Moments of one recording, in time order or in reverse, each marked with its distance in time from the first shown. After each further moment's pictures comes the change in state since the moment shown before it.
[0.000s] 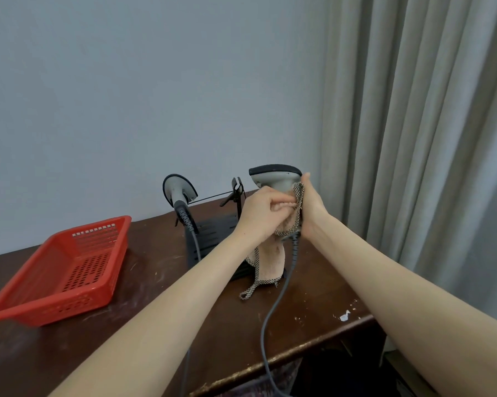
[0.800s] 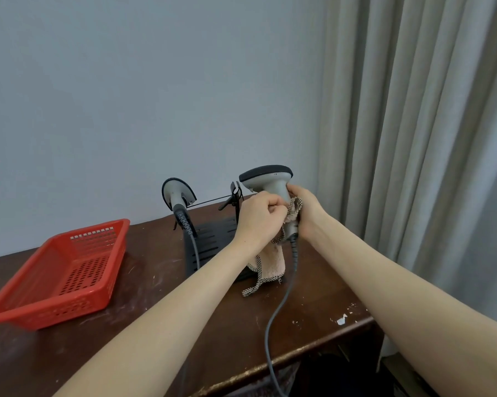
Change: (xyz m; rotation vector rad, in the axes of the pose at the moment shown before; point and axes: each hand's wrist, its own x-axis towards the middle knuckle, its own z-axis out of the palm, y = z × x) left_hand -0.007 0.007 0.002 -0.022 0.117 -0.047; right_hand -0.012 -0.009 0.002 -0.066 -0.069 0.006
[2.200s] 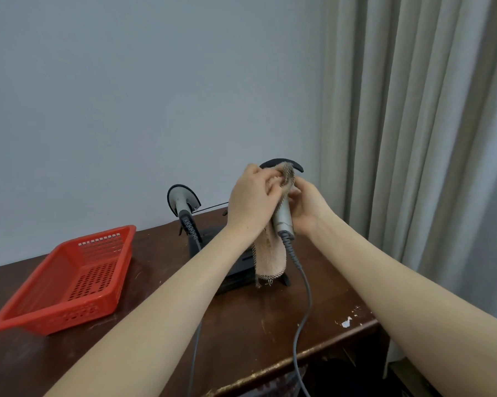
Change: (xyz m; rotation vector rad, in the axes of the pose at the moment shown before) left_hand 0.016 0.026 -0.030 0.234 0.157 0.186; right_hand -0.007 -0.011 0.014 0.319 -0.188 0.023
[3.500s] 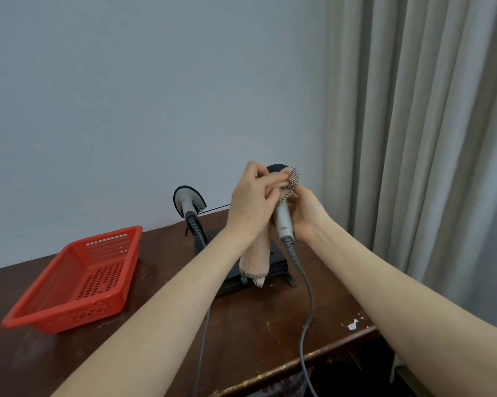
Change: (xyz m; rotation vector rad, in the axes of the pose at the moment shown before) left_hand 0.001 -0.015 -0.002 -0.073 0.059 0.124; right_hand 0.011 0.013 -0.001 -0.012 -0.074 0.003
